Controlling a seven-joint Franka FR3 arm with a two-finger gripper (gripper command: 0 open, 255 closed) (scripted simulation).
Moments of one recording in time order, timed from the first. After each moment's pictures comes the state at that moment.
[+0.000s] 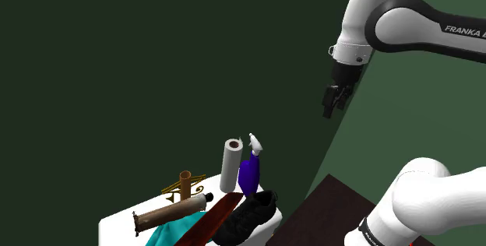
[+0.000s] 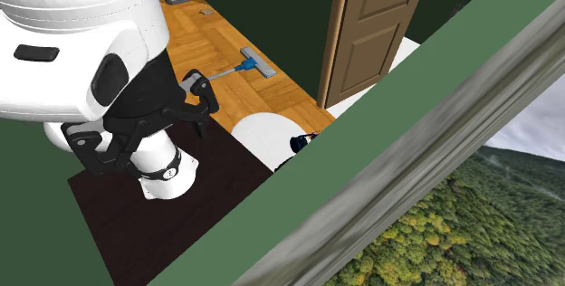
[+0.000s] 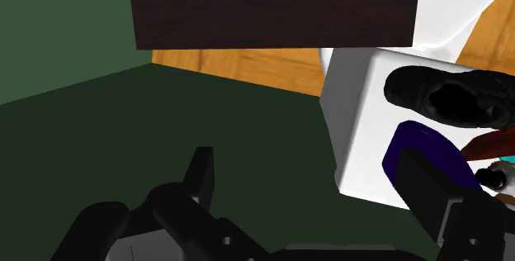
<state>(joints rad) -0.01 -0.80 0.06 -2.35 0.00 1.47 0.06</state>
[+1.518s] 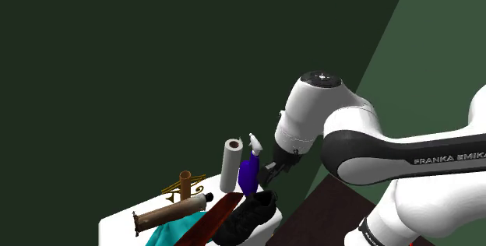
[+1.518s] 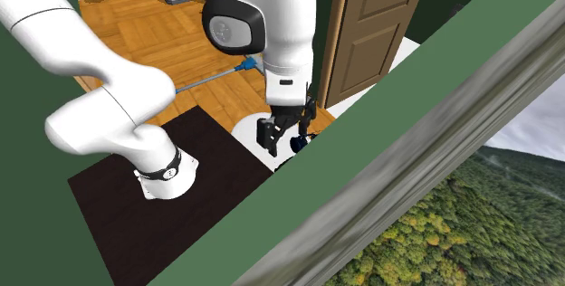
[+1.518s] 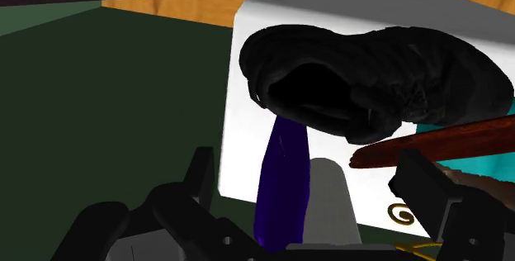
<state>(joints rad) 0.08 -0.65 0.62 -2.63 0.23 2.12 0.57</state>
